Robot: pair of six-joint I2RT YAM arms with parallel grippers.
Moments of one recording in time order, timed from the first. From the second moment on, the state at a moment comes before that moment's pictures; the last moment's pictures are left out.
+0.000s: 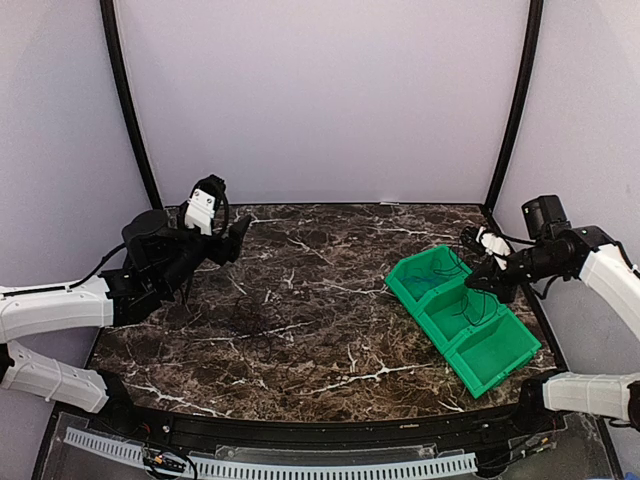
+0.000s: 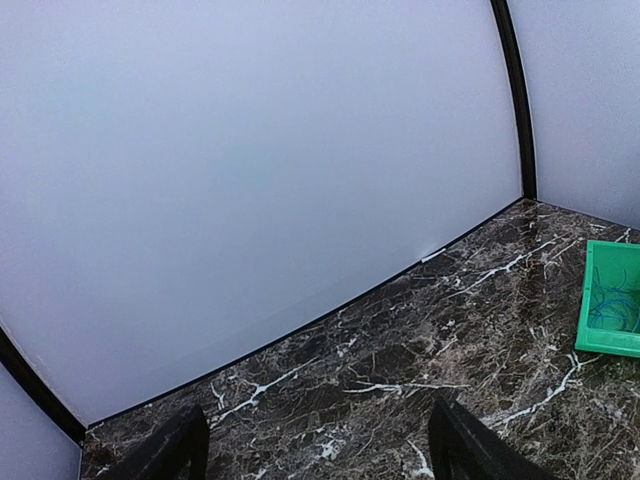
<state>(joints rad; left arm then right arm) -0.76 1.13 0.67 0.47 -0.36 0.28 0.17 1.00 0.91 -0.89 -0.50 -0.73</state>
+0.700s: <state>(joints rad) -0.76 1.13 0.67 0.47 -0.35 0.27 0.16 0.92 0.88 -1.07 -0.46 -0.84</state>
